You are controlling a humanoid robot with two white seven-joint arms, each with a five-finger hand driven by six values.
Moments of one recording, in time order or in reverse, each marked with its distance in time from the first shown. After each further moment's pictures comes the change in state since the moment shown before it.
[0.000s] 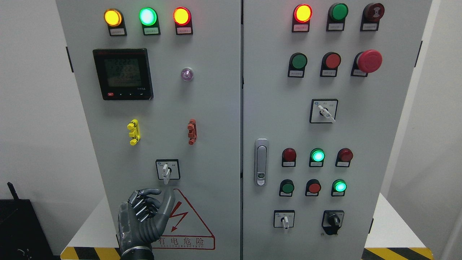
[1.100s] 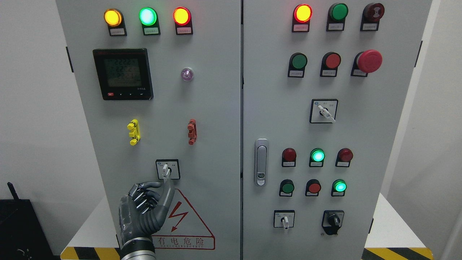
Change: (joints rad) left arm -0.045 -0.007 0.013 0.029 0.000 0.023 0.004; right arm 0.000 0.000 0.000 0.000 0.000 0.000 0.000
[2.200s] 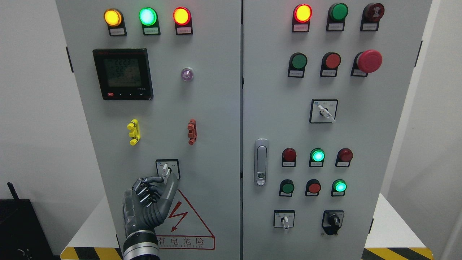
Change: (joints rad) left arm -0.041 -0.005 -0.003 0.024 0.000 0.031 0.006; right arm 0.000 0.000 0.000 0.000 0.000 0.000 0.000
